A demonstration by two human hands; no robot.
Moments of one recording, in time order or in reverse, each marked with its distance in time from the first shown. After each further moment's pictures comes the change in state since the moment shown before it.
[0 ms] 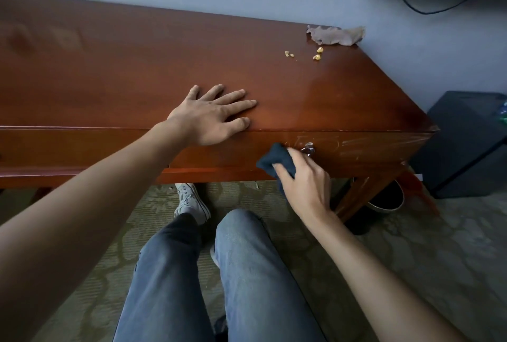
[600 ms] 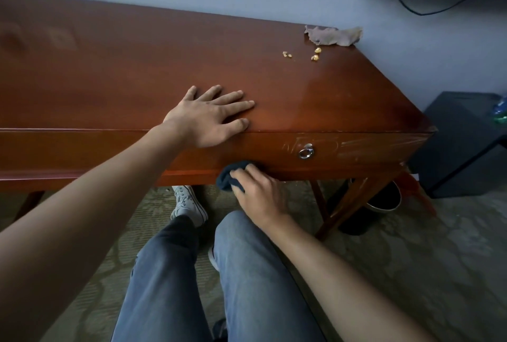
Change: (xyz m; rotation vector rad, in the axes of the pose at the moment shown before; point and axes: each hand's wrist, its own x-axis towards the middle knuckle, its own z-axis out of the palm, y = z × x) left_hand -0.001 -0.001 0.001 -0.022 0.010 0.008; right_hand -0.018 -0.047 0.061 0.066 -0.031 -0.304
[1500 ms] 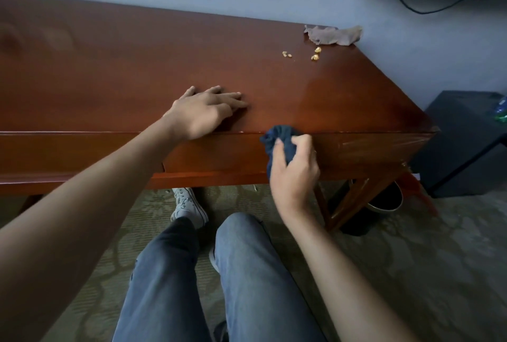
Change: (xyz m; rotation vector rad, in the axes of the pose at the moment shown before) left_hand 0.008 -0.009 -0.011 -0.359 -0.023 -0.027; right_hand 0.032 0.013 -0.038 0.164 0.501 0.498
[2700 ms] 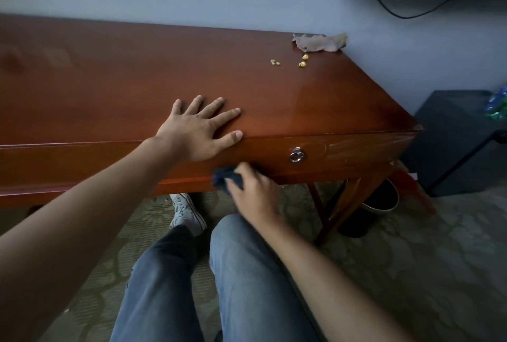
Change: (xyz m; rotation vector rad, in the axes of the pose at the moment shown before) left_hand -0.015 0.012 0.021 0.461 0.043 -0.041; right_hand -0.046 0.021 0.023 -0.141 -0.498 -0.199
